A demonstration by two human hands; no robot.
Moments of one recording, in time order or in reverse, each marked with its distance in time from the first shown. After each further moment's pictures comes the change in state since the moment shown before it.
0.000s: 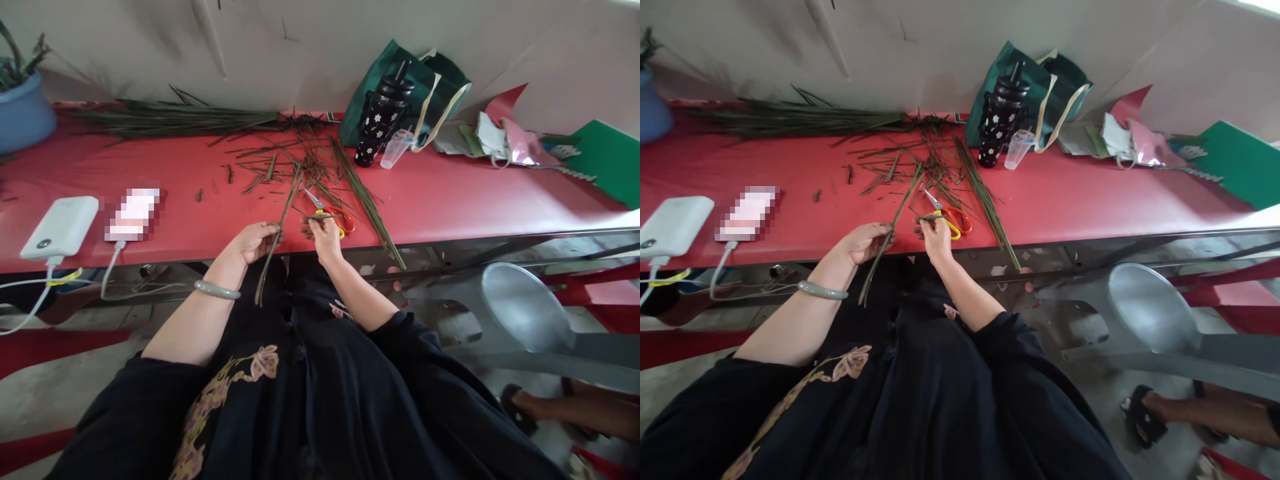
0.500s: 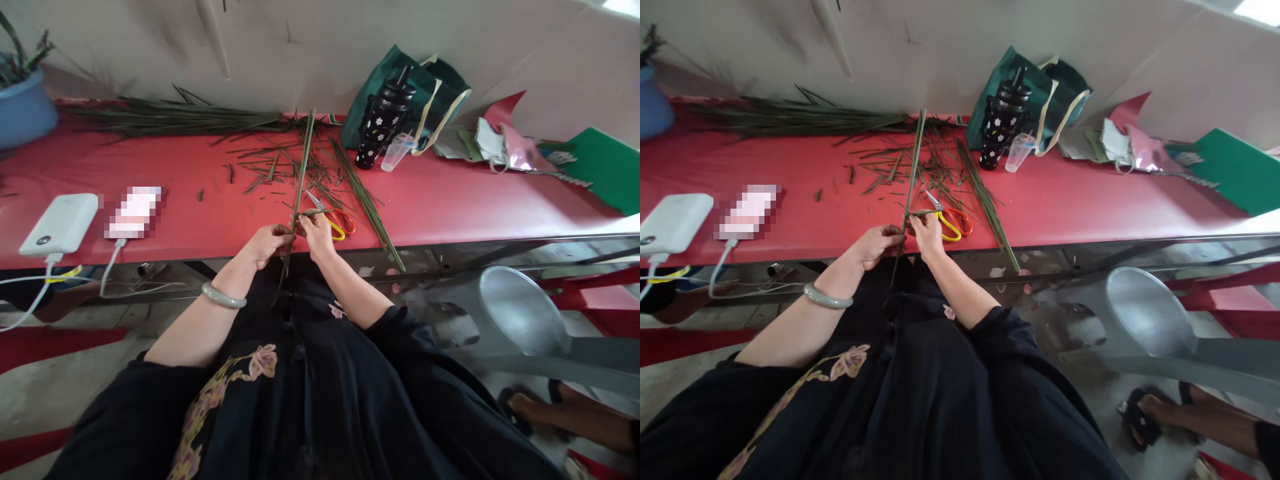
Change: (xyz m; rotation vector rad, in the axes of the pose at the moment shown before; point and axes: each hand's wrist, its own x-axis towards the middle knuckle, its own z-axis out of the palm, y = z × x) left_hand -0.011 -0.008 0.028 0.254 0.040 0.089; right_hand 0.000 -0.012 0.025 0.063 -0.021 0.062
